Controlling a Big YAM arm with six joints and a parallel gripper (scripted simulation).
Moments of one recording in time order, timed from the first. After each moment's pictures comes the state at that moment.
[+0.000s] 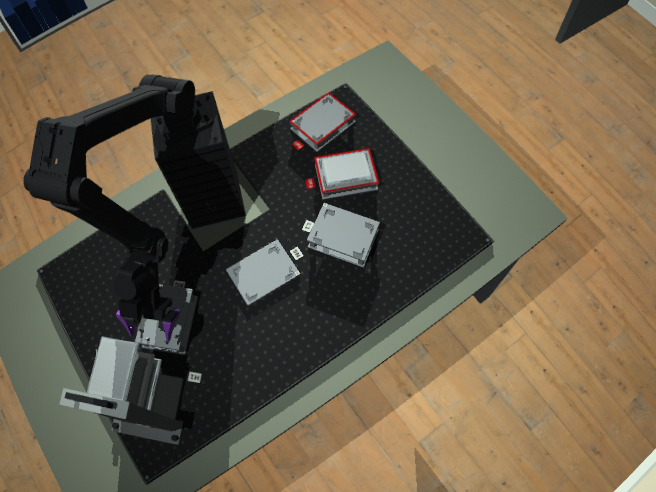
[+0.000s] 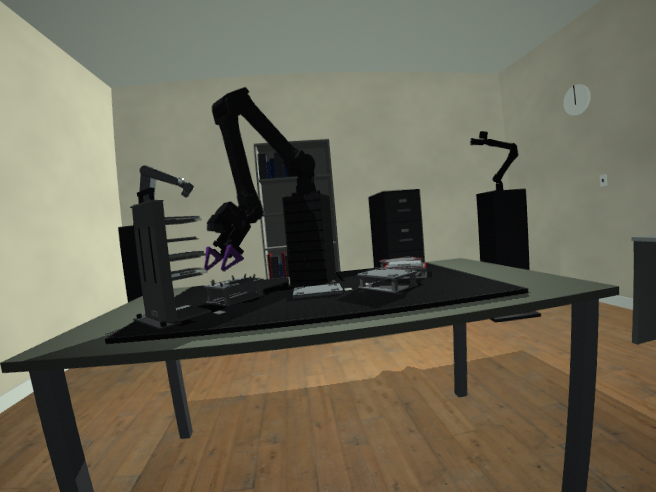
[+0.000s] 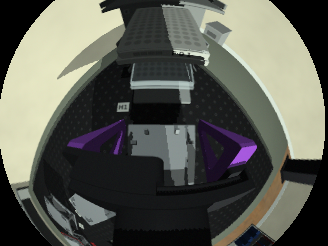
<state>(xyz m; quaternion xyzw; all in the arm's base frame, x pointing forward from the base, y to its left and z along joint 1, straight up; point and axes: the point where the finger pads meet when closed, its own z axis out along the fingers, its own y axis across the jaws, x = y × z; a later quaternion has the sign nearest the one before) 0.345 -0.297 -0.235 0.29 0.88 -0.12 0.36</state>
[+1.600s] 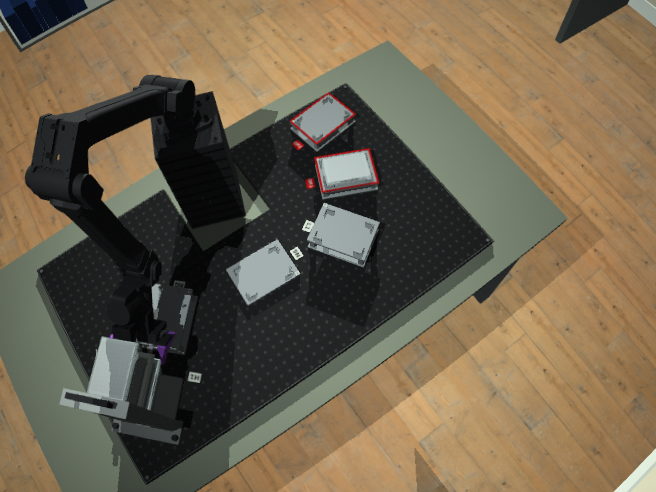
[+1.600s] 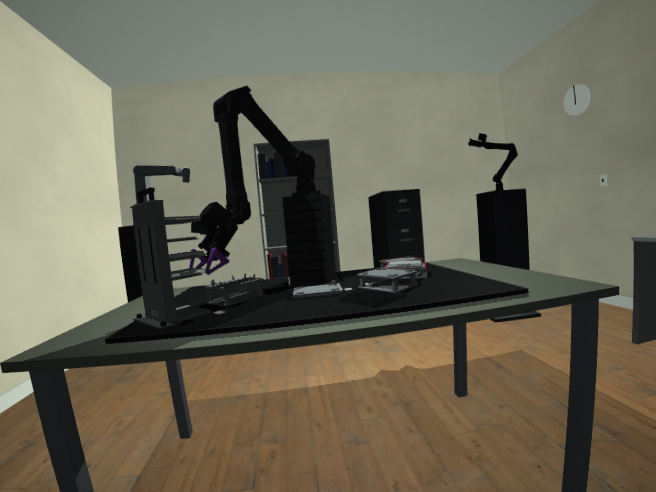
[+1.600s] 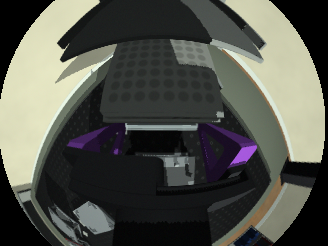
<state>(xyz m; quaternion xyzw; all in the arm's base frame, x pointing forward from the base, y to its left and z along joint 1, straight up) 0.390 -0.331 -0.236 0.29 0.88 -0.12 0.36</state>
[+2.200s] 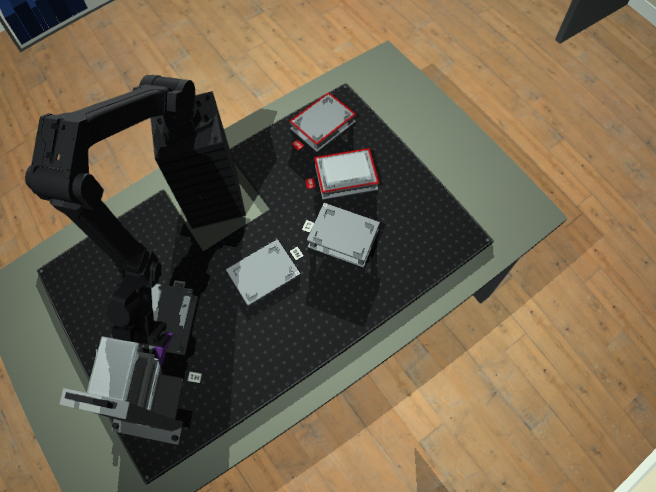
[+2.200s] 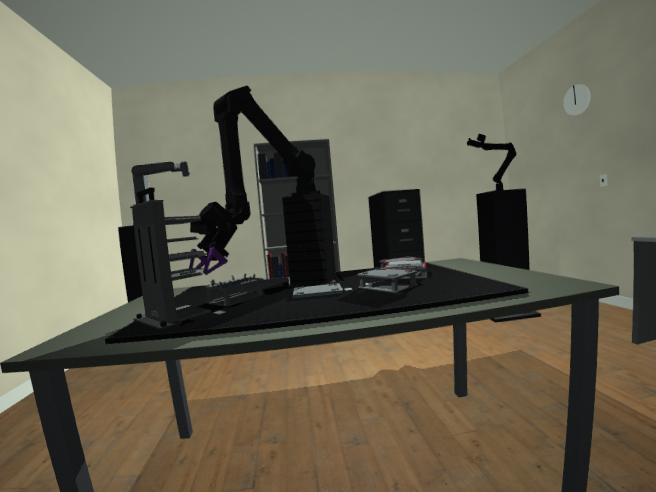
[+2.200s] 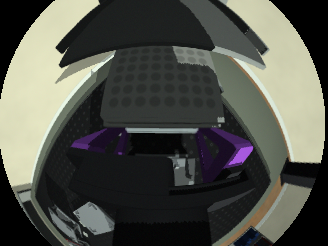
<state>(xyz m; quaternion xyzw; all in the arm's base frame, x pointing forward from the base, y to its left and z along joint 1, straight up) 0.393 -0.333 -0.235 0.29 0.88 -0.12 0.36</state>
